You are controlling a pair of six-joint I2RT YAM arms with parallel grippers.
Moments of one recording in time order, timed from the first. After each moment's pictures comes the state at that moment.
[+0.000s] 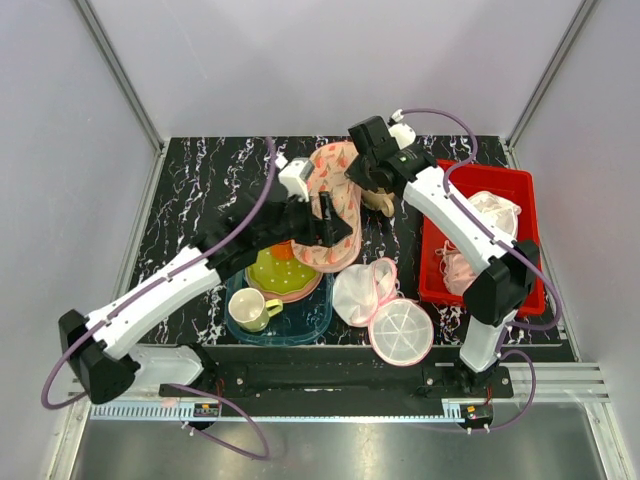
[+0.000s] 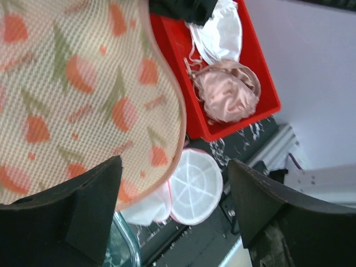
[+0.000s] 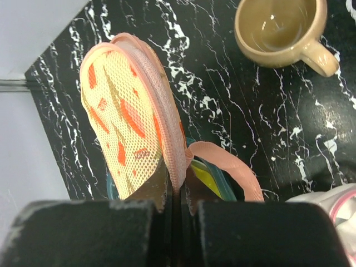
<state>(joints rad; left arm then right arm) -0.77 1.20 1.17 -0.36 0.15 -0.62 0.62 1.80 1.88 -0.82 0.35 1.07</state>
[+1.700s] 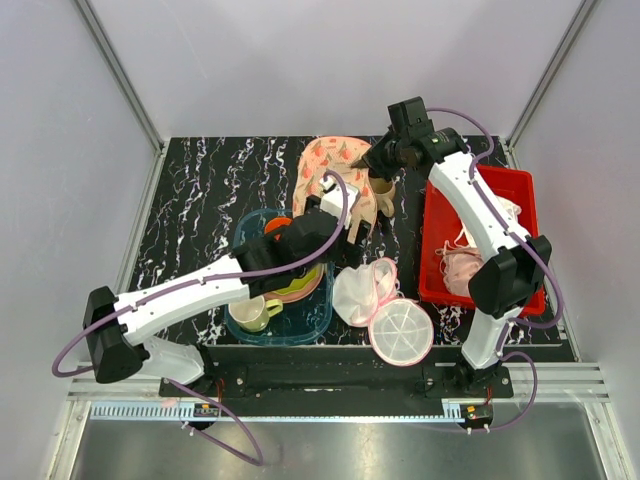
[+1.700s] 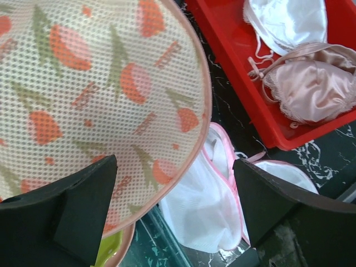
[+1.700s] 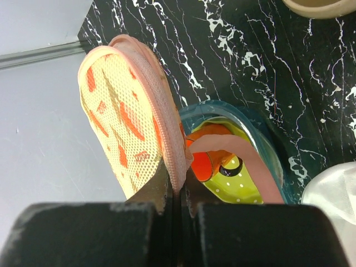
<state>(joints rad) -1.07 1.35 1.23 -0.32 -0.37 -0.28 0.42 1.82 1.93 -0.86 -0.12 1.17</state>
